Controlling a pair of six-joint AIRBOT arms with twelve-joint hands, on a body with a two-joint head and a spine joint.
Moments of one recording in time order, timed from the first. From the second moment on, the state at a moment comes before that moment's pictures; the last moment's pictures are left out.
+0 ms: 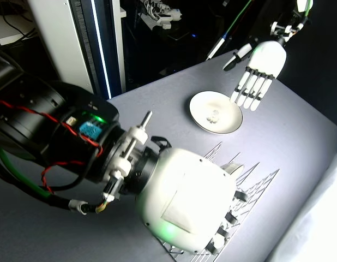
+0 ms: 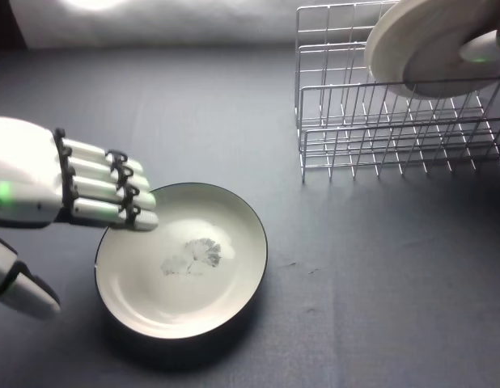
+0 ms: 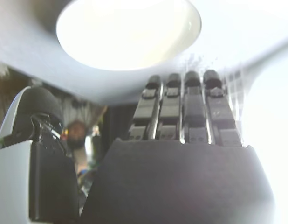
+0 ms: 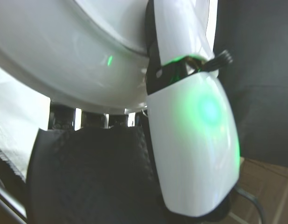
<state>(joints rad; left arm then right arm) 0.53 -0.90 1.42 1.56 -0.91 -0.07 -0.27 -0.94 1.27 0.10 0.26 -0.51</state>
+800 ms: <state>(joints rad) 0.61 -0.93 1.44 1.52 -0.87 -0.05 -0.34 -1.00 1.35 0.10 0.31 -0.51</state>
